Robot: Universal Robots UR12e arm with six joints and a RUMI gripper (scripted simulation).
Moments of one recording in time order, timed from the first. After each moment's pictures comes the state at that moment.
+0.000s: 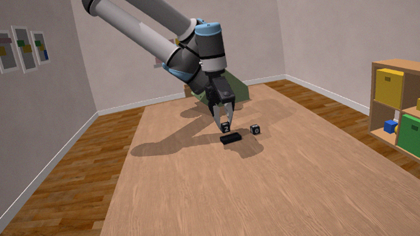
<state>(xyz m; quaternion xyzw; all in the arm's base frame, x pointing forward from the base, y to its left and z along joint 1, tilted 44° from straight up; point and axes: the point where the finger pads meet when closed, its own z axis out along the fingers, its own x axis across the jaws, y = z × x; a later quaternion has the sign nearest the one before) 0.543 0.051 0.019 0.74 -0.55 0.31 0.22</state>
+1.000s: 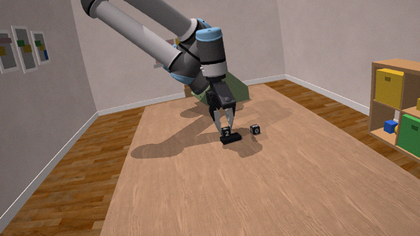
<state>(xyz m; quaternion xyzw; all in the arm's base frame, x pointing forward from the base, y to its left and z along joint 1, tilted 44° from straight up) 0.547 0.038 0.005 0.74 -0.55 0.31 0.22</state>
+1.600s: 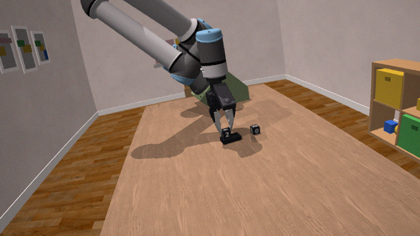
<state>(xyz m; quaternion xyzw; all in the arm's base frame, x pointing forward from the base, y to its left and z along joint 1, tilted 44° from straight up) 0.548 0.035 0.003 0.74 -0.55 0.31 0.22</state>
